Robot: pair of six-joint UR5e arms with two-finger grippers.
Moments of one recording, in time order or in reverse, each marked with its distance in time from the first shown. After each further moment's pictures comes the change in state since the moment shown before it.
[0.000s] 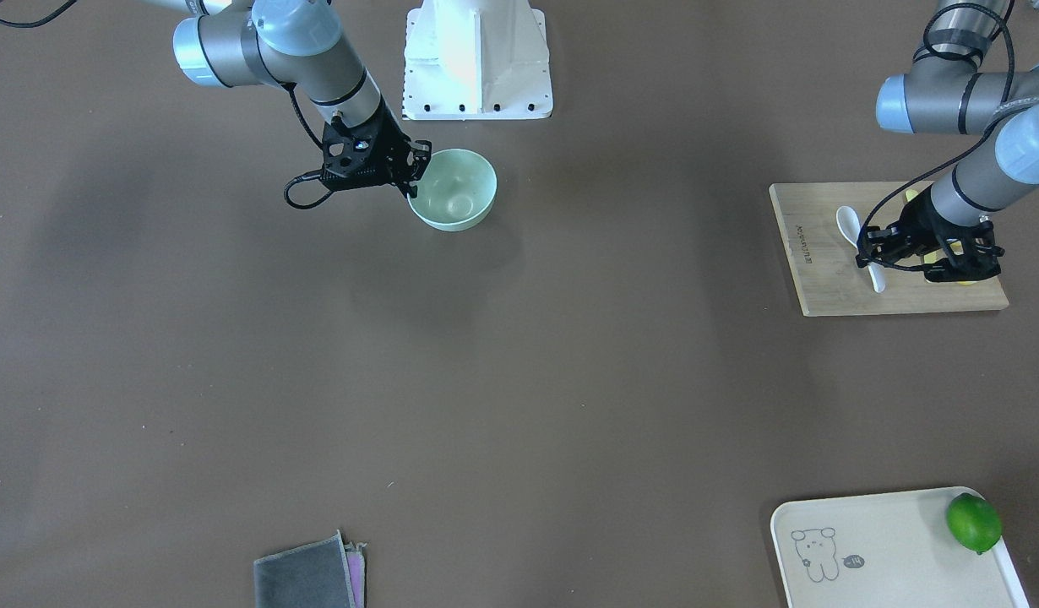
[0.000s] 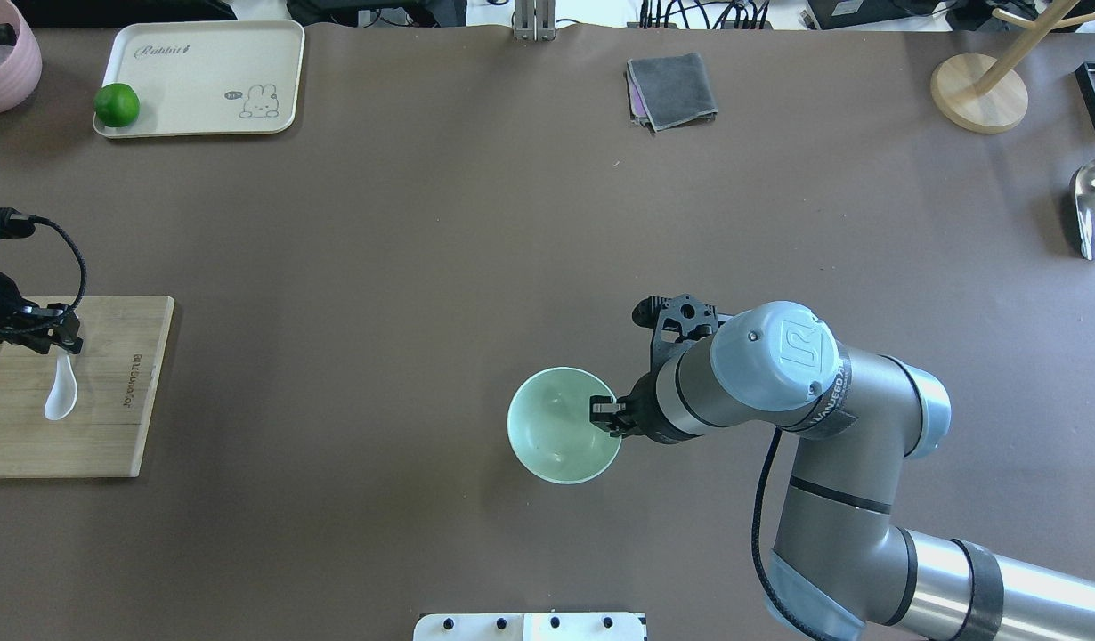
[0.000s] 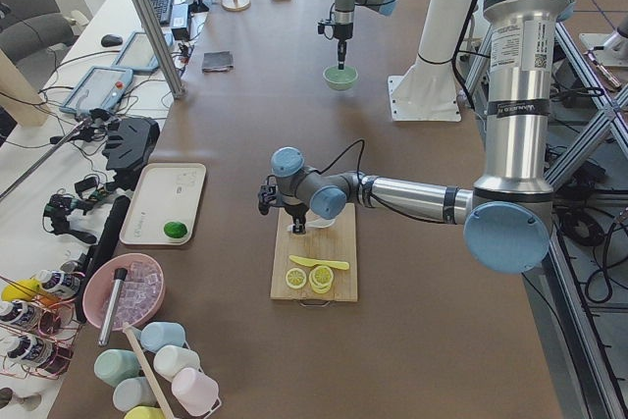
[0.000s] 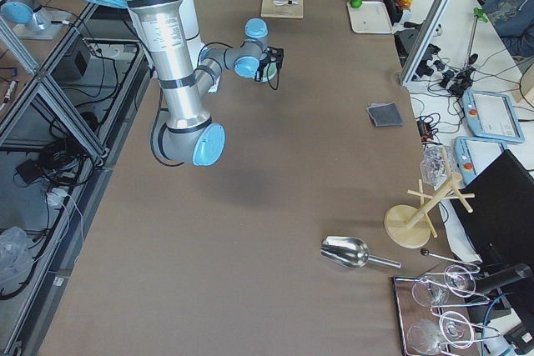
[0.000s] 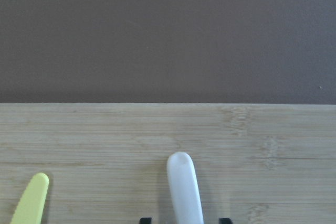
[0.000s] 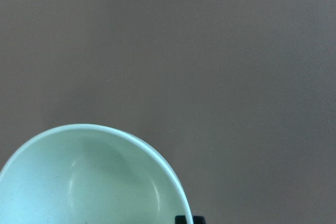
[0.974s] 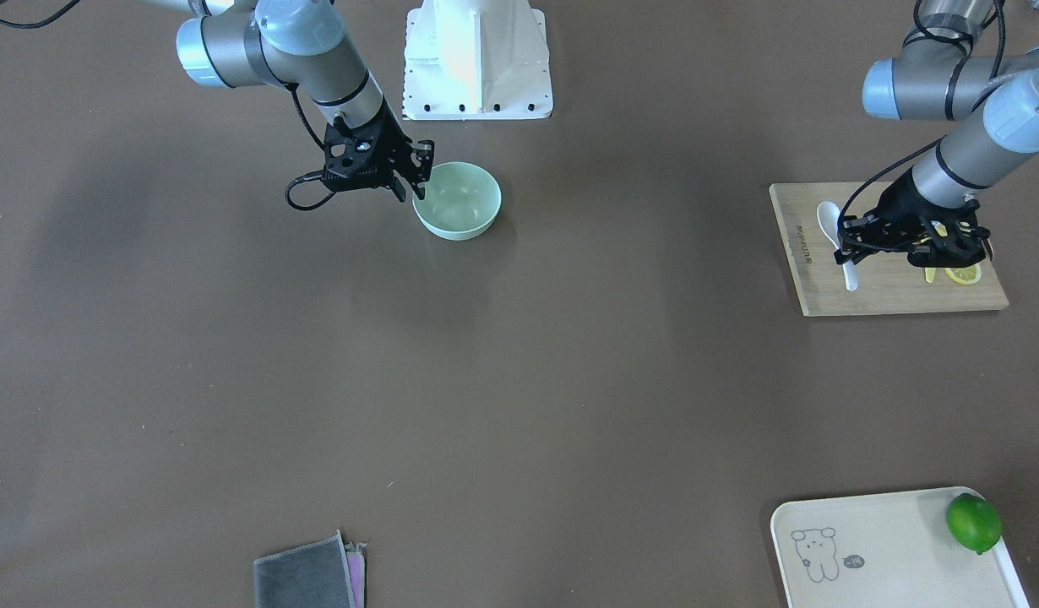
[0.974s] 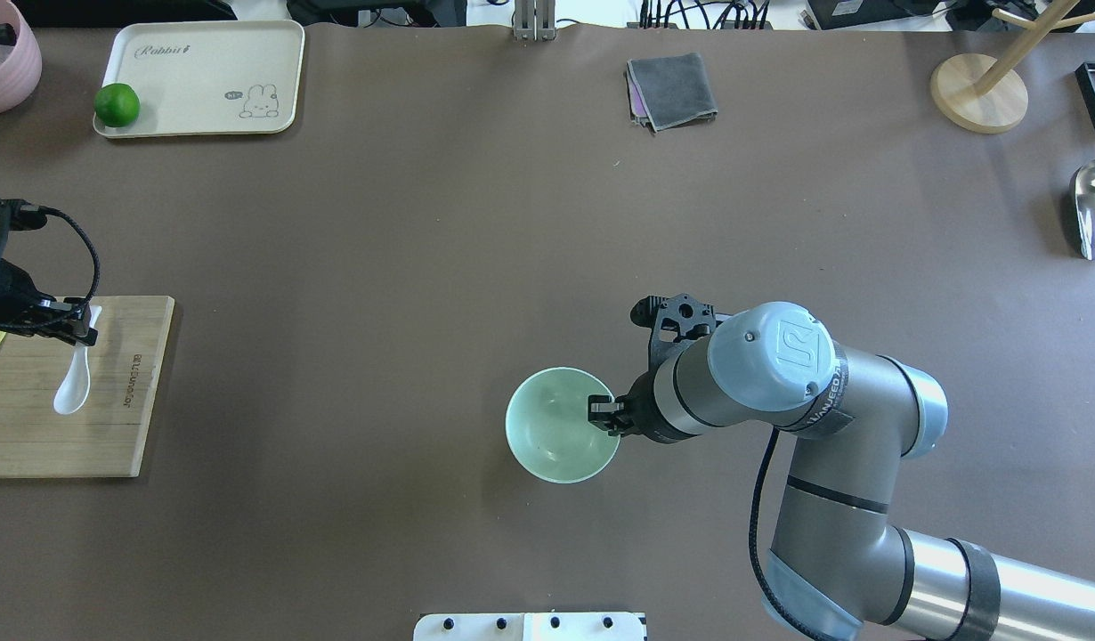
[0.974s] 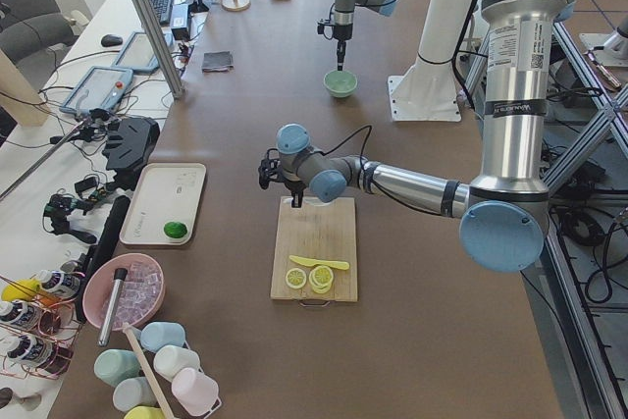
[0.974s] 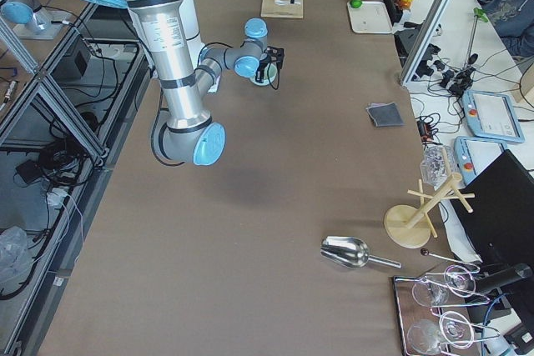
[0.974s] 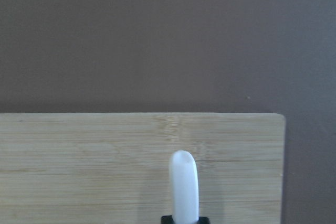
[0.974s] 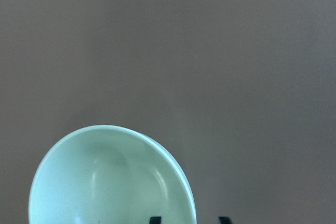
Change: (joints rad) left arm 0.018 -0.030 -0.129 -0.062 -0.006 -0.159; right arm -0.002 0.002 -0.002 0.002 -0.030 0.000
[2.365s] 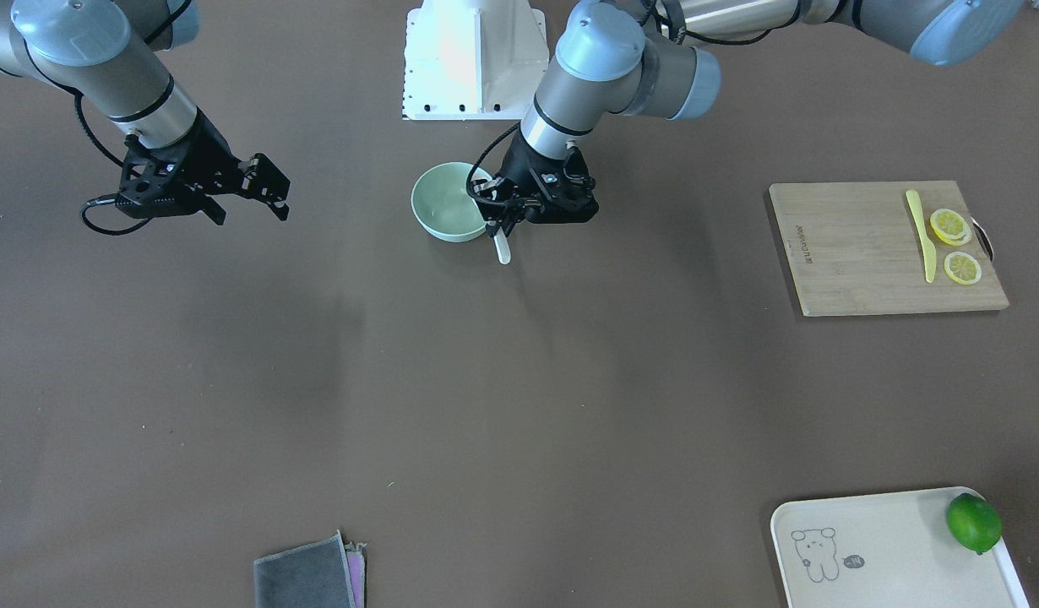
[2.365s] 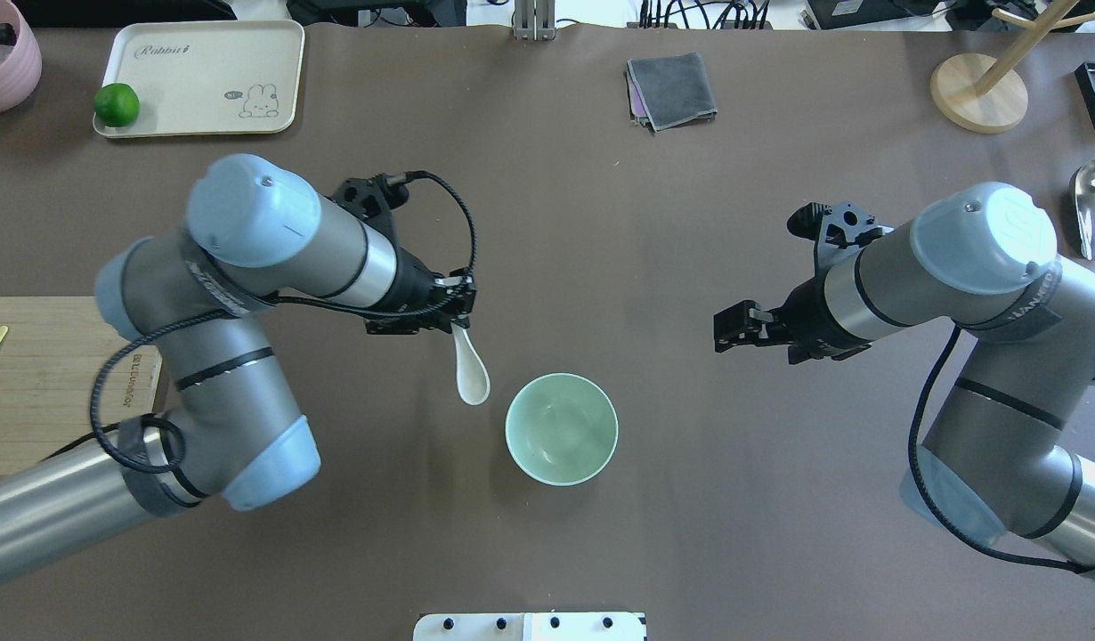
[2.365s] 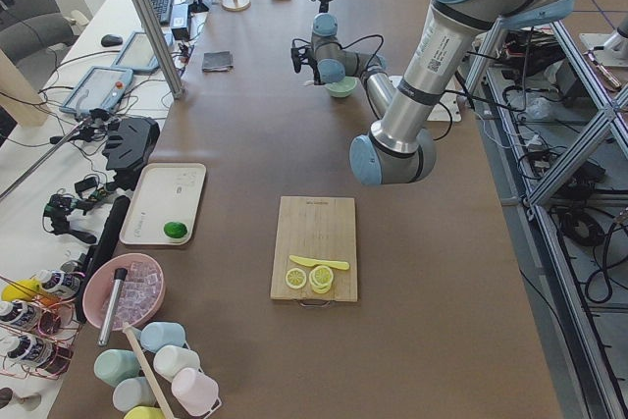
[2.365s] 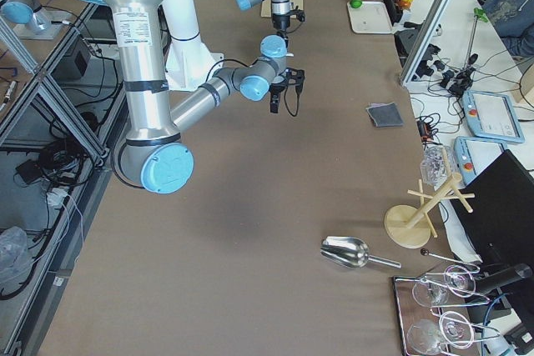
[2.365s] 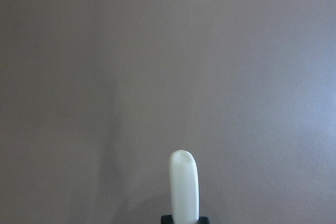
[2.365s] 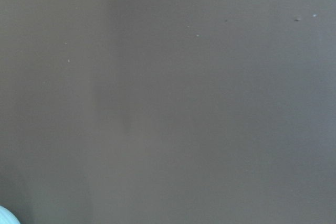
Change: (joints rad) left arm 0.498 -0.665 0.087 0.144 0.381 -0.681; right arm 0.313 -0.303 0.147 0.001 0.214 -0.215
